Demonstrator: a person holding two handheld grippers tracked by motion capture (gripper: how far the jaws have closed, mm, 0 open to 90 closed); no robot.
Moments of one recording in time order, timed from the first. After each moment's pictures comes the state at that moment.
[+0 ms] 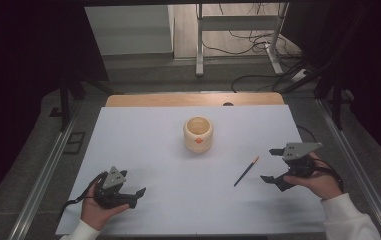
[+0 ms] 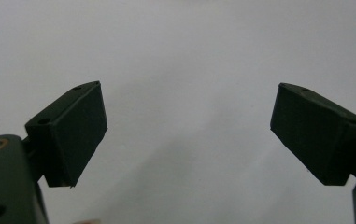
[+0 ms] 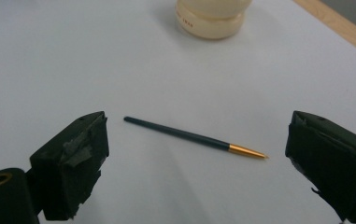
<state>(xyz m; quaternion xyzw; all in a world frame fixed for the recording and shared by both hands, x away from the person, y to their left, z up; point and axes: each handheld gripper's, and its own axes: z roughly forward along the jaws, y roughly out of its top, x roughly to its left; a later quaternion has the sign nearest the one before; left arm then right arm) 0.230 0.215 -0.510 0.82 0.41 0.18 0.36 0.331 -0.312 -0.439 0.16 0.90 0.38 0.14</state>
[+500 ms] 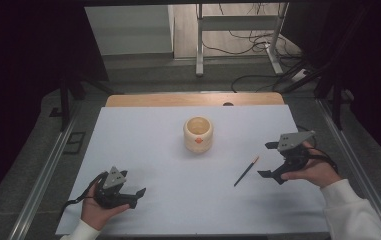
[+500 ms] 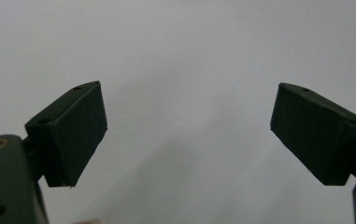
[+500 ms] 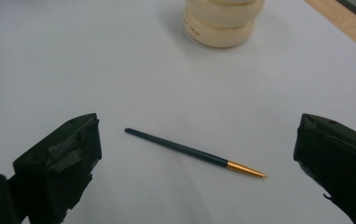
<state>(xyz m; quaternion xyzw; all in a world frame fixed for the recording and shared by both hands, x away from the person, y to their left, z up) 0.230 0.215 -0.510 0.82 0.41 0.18 0.36 0.351 -0.298 -0.426 0.15 0.91 0.38 0.10</state>
